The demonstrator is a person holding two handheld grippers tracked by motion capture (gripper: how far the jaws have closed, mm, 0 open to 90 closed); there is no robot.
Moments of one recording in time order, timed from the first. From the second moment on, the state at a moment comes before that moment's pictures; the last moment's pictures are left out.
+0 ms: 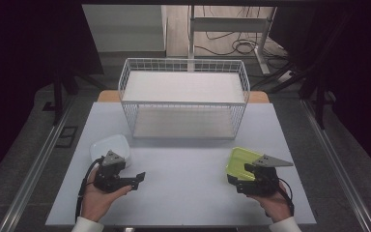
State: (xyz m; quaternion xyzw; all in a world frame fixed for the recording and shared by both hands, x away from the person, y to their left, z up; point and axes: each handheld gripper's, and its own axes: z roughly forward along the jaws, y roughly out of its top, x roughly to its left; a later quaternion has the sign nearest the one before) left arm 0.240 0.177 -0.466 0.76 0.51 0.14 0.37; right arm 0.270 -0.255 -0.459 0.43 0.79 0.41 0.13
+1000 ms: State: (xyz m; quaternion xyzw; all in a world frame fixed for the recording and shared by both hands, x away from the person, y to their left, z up) left arm 0.239 0.174 -0.462 0.77 0.51 0.10 0.36; right arm 0.274 -0.267 -0.445 0.44 0.80 0.38 0.12
